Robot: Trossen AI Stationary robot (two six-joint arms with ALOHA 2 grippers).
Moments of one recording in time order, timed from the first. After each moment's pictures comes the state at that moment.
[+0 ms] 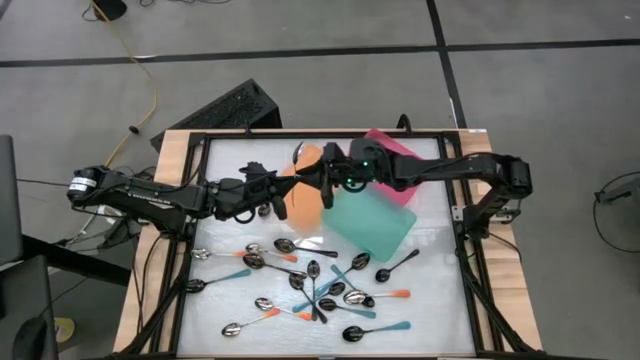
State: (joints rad) left arm -0.05 1.15 0.72 0.26 -0.56 -0.46; right arm -0.15 1.62 1.26 0.22 -0.13 0.26
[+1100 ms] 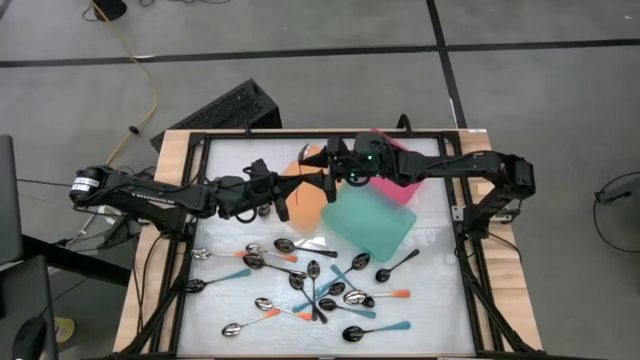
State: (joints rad) left arm -0.03 1.18 0.72 0.37 -0.48 -0.34; right arm -0.18 1.60 1.26 0.22 -0.16 0.29
